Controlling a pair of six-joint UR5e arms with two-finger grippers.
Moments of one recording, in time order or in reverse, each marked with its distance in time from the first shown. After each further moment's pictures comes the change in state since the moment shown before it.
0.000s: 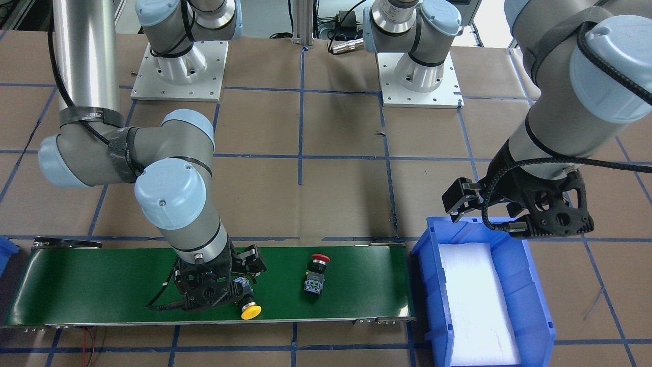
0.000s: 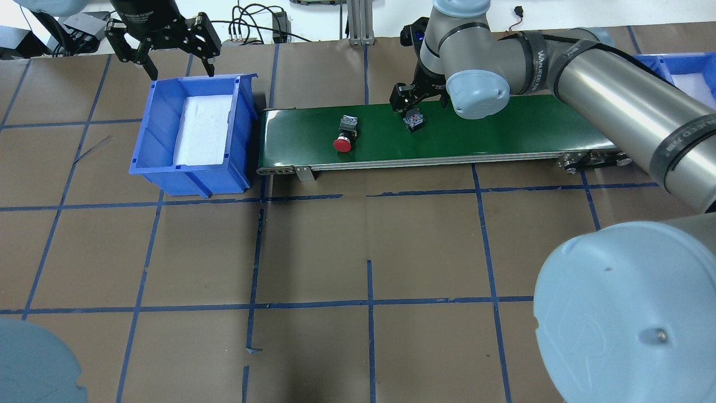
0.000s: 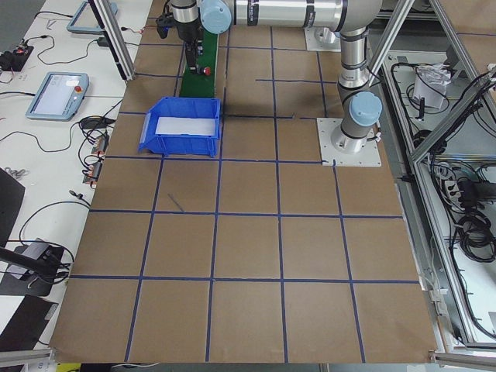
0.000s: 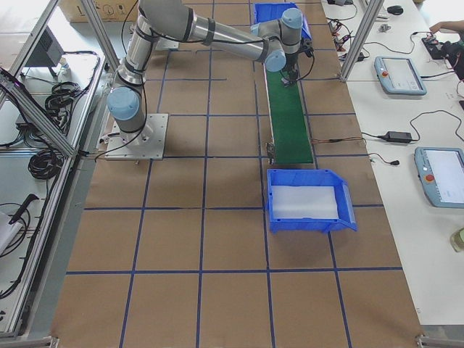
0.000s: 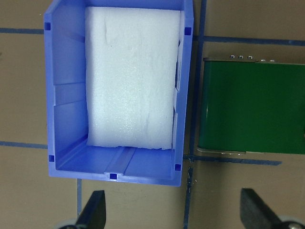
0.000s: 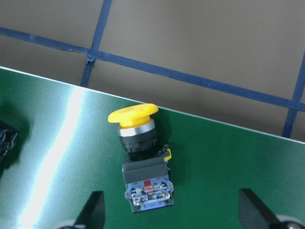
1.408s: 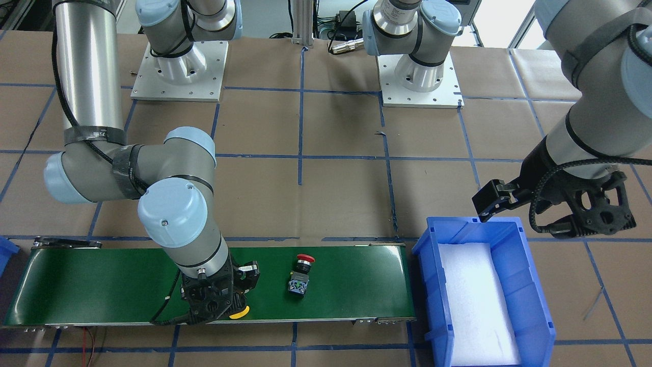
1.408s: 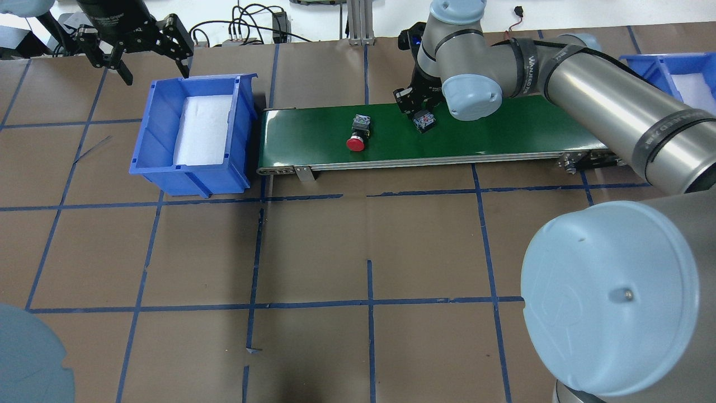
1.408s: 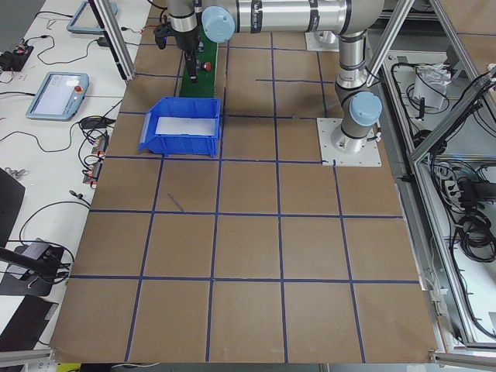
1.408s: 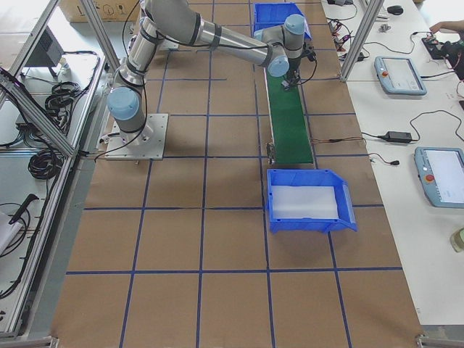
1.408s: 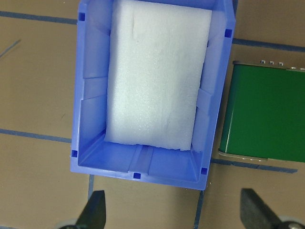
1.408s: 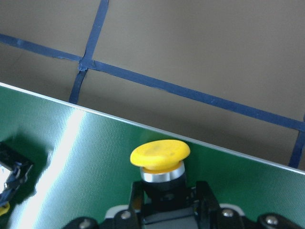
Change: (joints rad) left arm 0.068 0.019 -0.014 -0.007 0.003 0.001; right arm -0.006 0.042 -0.025 -0.013 0.003 -0.050
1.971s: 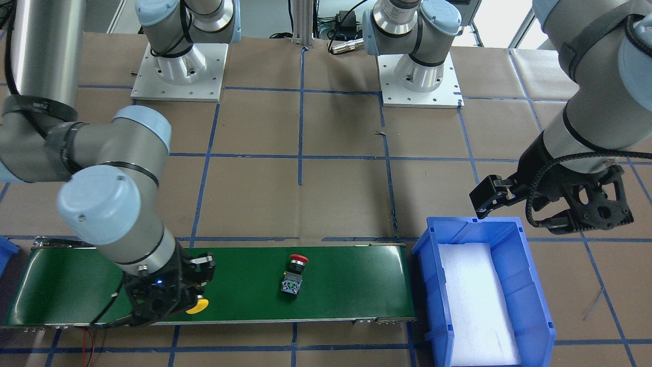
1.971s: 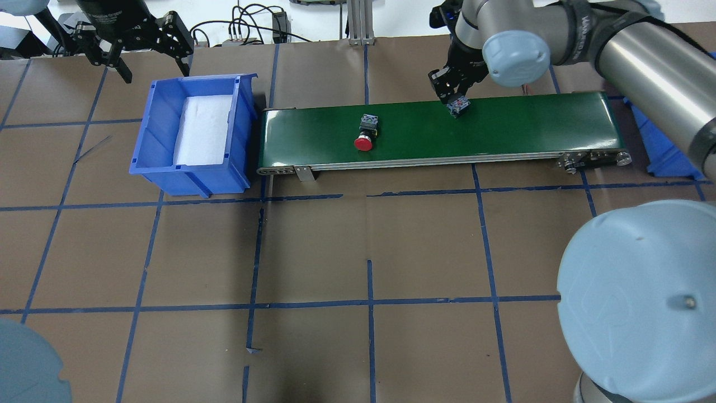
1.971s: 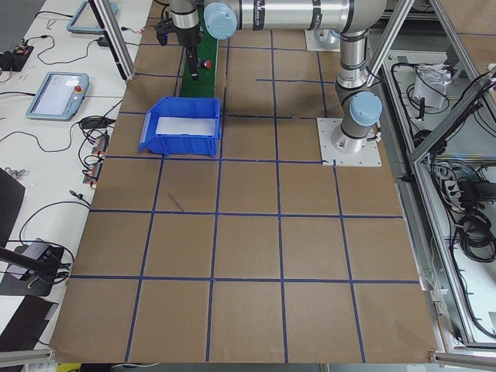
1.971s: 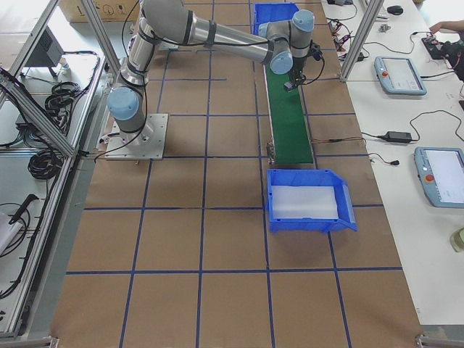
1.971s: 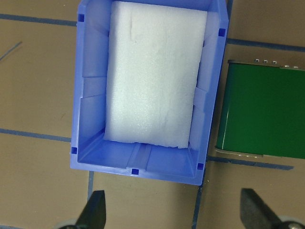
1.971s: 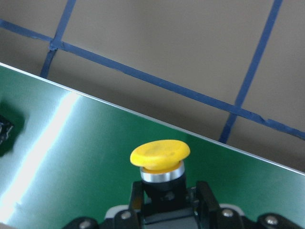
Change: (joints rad) left arm -0.005 0.009 -0.002 -0.003 -0.002 0.000; right arm -0.119 -0.076 -0.062 0.214 -0.003 -0.195
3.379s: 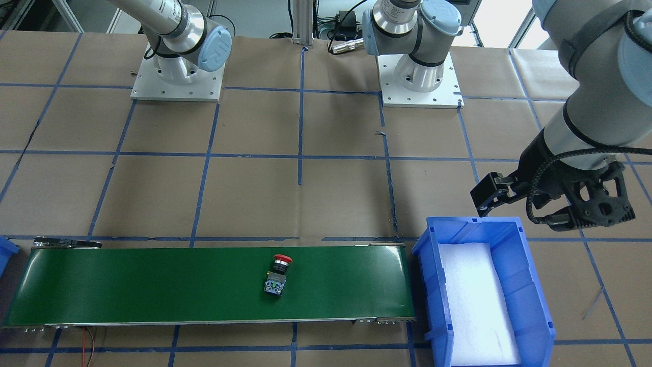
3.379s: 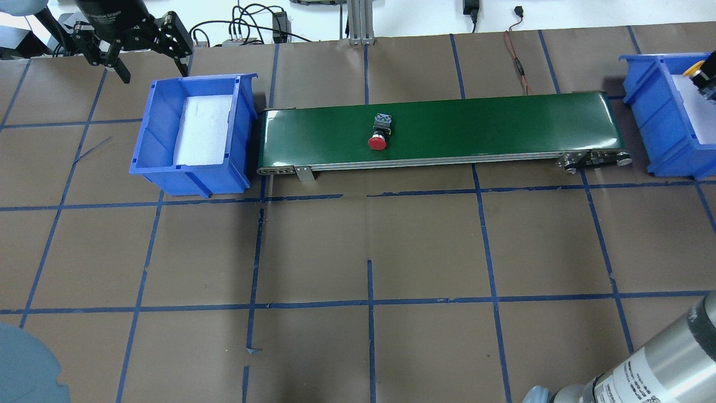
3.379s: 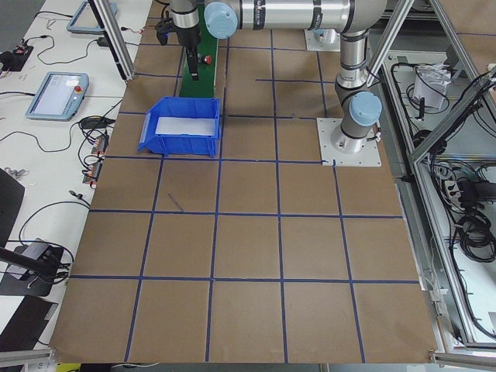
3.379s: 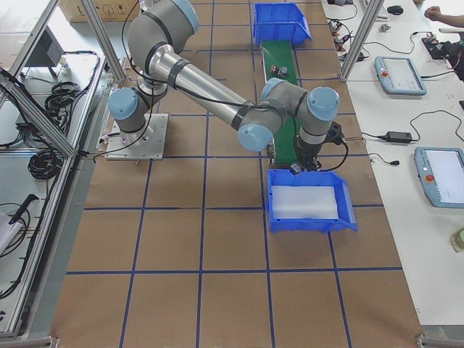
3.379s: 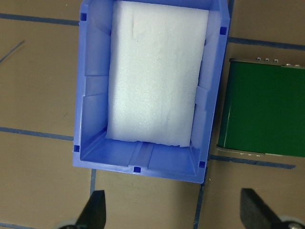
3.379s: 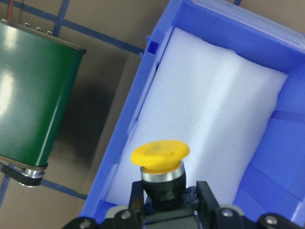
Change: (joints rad) left arm 0.000 0.001 -0.002 0.000 0.006 0.000; right arm -0.656 0.050 -0.200 0.169 -0.002 -0.645
